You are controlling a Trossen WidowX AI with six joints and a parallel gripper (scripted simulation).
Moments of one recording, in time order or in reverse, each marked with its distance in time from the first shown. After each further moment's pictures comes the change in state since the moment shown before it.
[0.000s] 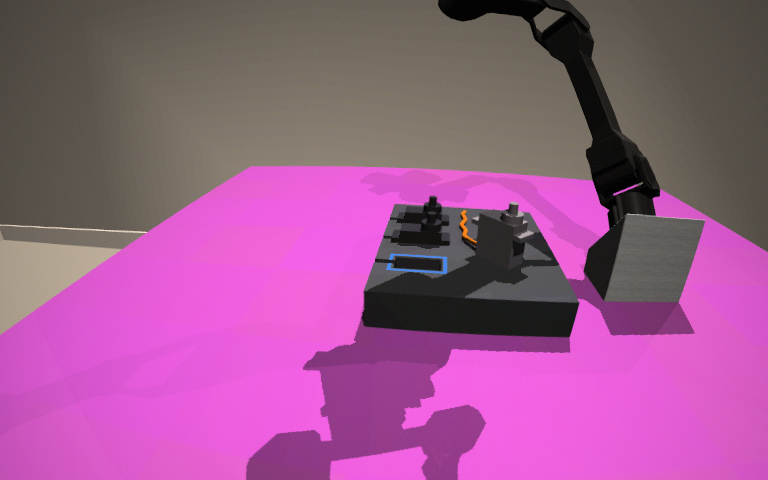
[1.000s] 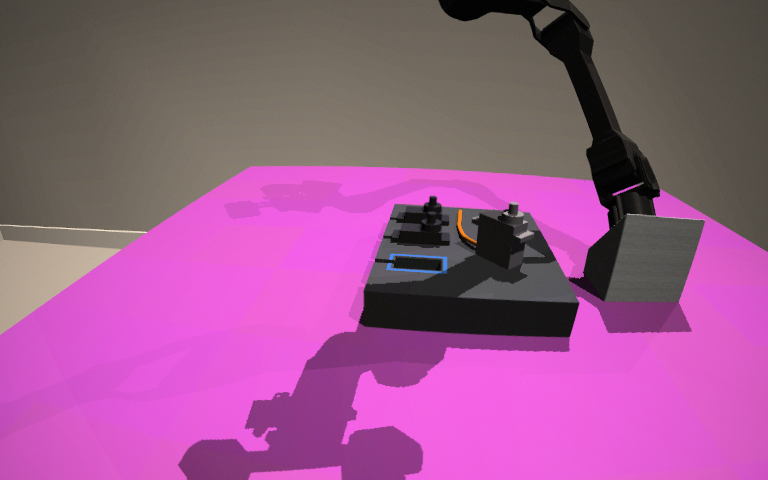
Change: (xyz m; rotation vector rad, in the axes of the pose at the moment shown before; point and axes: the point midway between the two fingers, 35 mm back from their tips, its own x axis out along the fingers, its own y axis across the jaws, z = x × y) arm -0.004 -0.049 -0.064 0.757 0.002 -0.373
